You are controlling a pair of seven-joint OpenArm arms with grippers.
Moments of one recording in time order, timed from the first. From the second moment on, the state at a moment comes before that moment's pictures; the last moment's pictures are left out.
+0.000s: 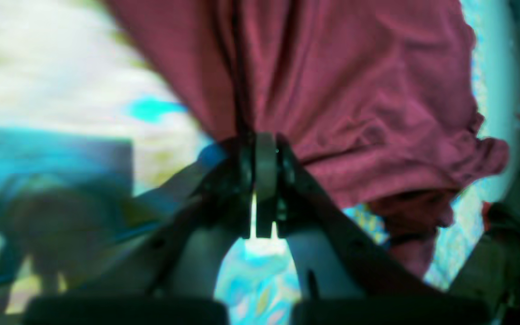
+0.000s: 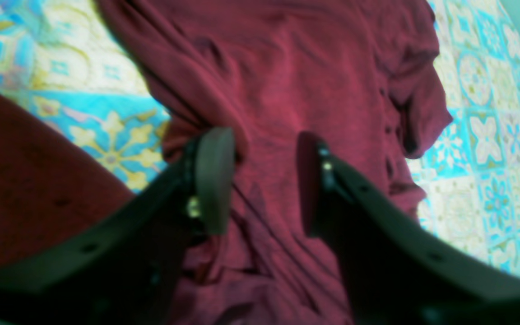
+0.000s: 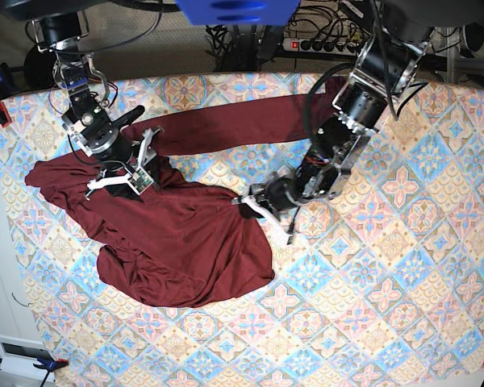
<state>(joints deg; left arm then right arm) -18.1 -10.5 32.9 65.8 -60.6 -0.2 32.1 -10.2 28.2 -8.5 101.8 -1.7 21.4 -23.3</state>
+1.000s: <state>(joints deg) 12.0 -37.8 27.3 108.4 -49.4 -1.1 33.1 -9.5 27.9 -8.2 86.7 -0.8 21.4 -21.2</state>
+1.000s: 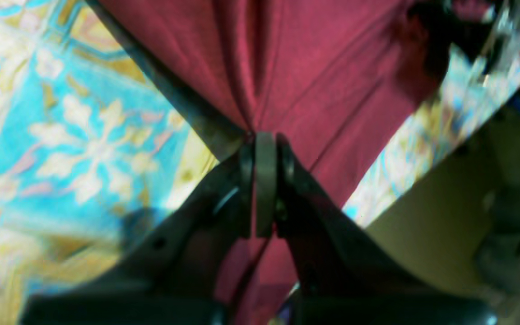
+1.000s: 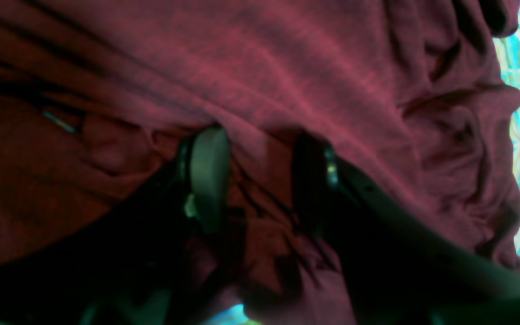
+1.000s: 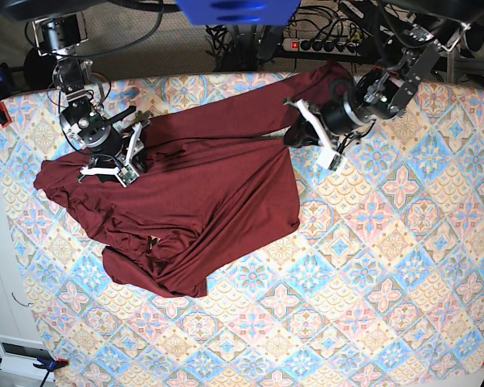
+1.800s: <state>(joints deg) -22.1 -29.1 37.5 70.9 -65.1 -0.7 32.7 -9.5 27.9 -8.3 86.8 -0.9 21.4 -21.3</state>
